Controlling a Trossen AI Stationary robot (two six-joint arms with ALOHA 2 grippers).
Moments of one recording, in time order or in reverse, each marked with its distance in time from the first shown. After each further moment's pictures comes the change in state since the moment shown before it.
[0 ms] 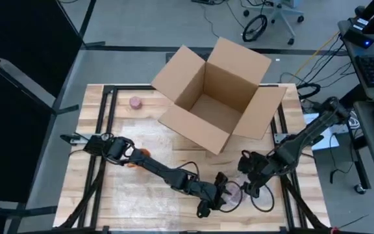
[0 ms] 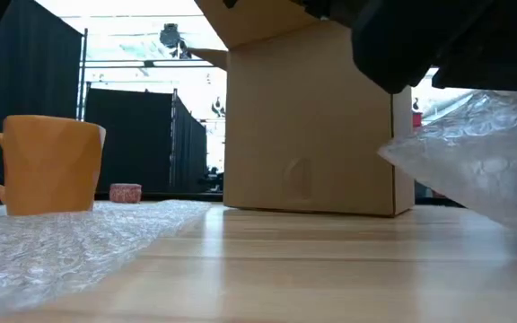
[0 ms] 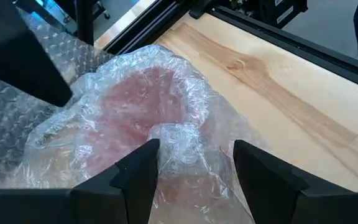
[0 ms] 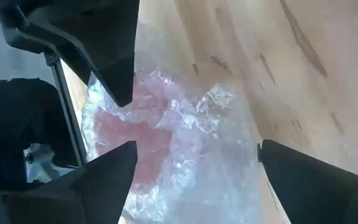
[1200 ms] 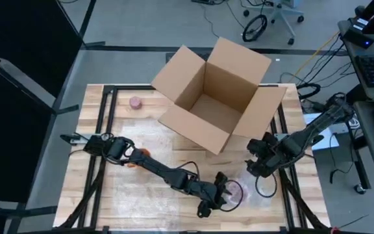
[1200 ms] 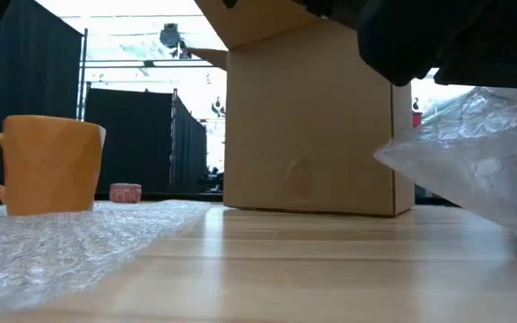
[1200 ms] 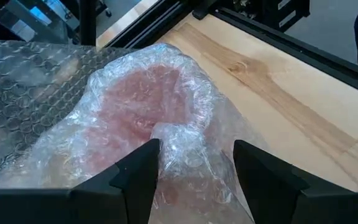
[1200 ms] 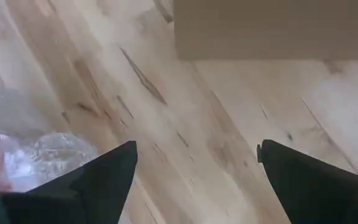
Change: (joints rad) left arm 0.003 0.000 0.000 0.002 -0.001 -0.033; right arm -0.032 -0.145 0.001 -0.405 0.259 0.145
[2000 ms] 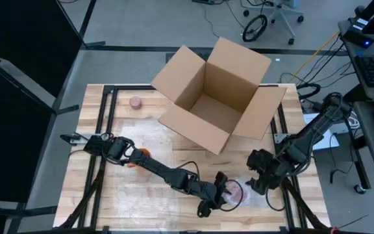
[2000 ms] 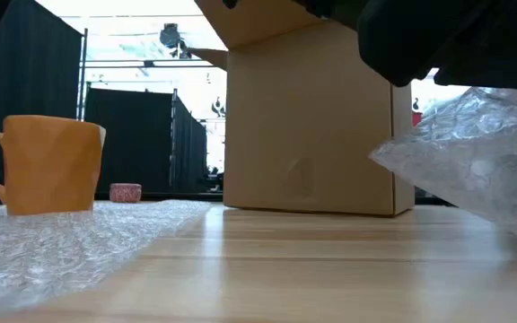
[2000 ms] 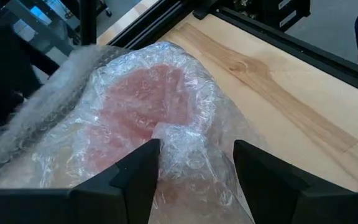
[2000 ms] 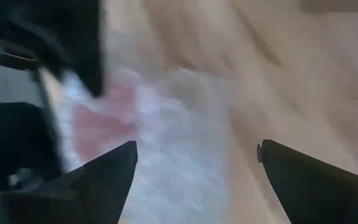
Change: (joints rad) left arm 0.002 0.000 0.000 0.000 0.000 0.000; right arm 0.139 0.061 -0.058 0.387 -0.147 -0.011
